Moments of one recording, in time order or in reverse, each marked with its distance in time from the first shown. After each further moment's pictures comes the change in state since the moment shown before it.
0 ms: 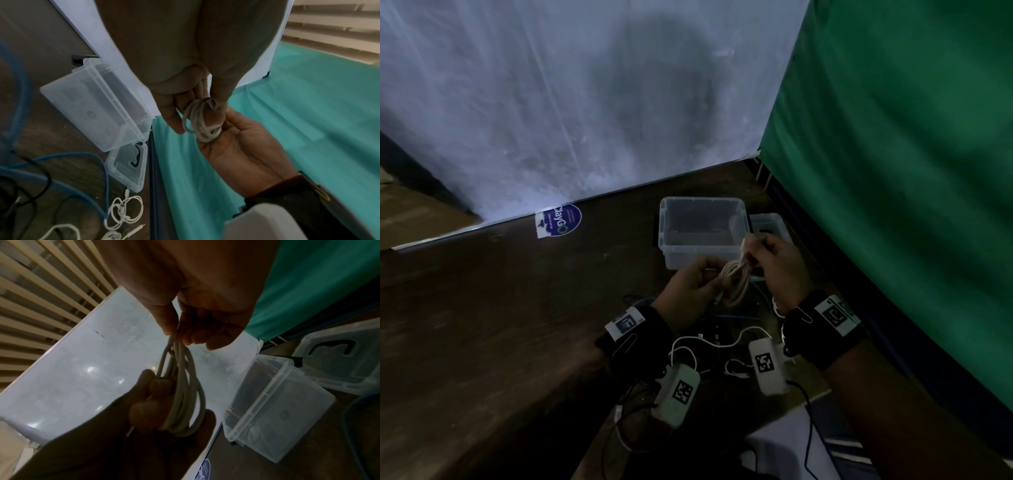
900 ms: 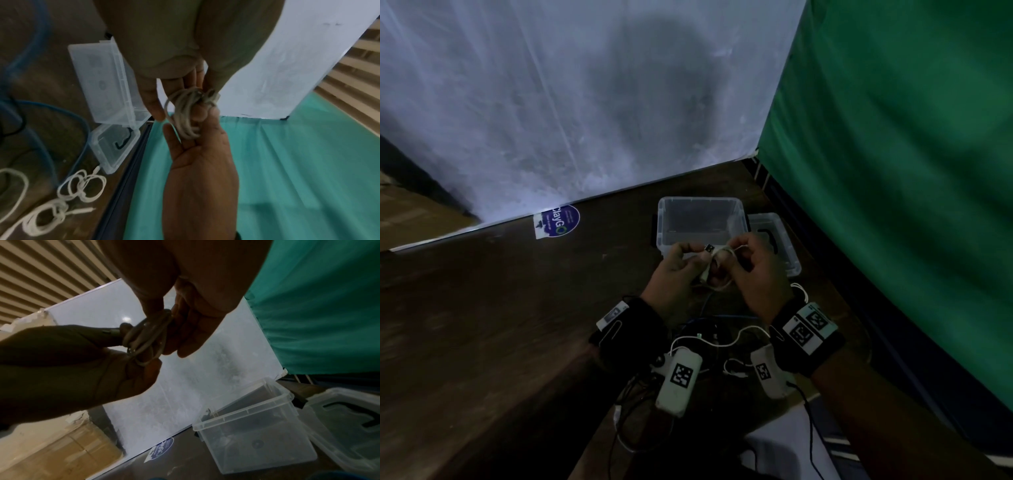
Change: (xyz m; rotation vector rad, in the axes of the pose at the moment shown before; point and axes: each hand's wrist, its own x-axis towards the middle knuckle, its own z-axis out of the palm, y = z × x) left_hand -0.004 0.023 -0.001 -0.548 0.205 -0.092; right_hand -0.018 0.006 0.012 -0.189 -0.132 -0.318
